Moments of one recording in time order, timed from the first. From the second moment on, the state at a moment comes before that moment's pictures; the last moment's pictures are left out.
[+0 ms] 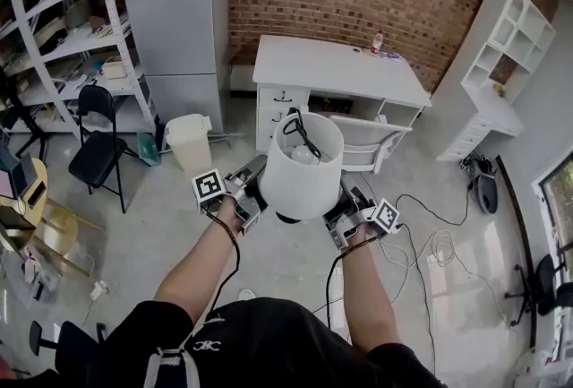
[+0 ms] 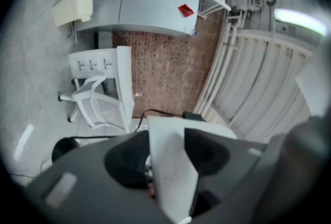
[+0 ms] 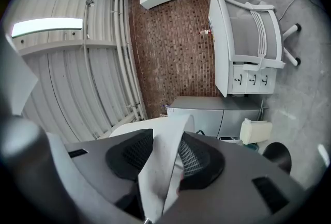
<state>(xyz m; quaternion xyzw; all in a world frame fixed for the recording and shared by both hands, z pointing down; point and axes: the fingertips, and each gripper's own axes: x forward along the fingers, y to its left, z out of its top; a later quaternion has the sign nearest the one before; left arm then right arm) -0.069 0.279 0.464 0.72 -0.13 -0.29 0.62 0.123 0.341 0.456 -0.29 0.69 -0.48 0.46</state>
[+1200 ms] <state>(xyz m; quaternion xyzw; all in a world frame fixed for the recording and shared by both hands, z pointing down) -0.143 0.179 0.480 0.72 -0.12 -0.28 0.63 0.047 0.246 0.468 -0.30 0.69 -0.50 0.43</state>
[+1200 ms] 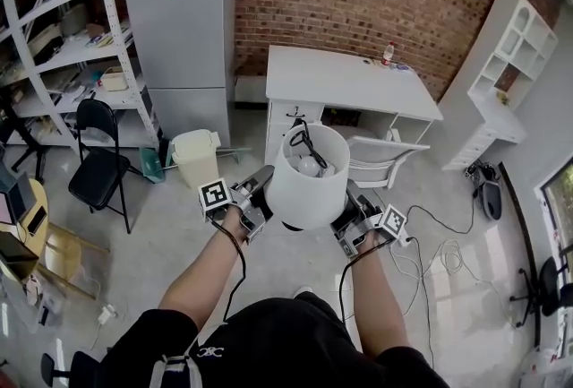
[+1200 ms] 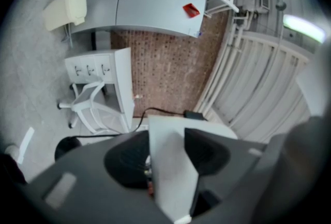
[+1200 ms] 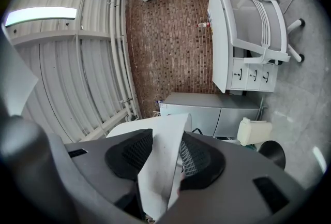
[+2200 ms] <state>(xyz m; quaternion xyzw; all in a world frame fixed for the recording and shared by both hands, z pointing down) -0.053 -0.046 0.452 0.74 -0.14 -0.27 0.60 0.142 0.007 0.456 -0.25 0.71 -0.50 0.44</state>
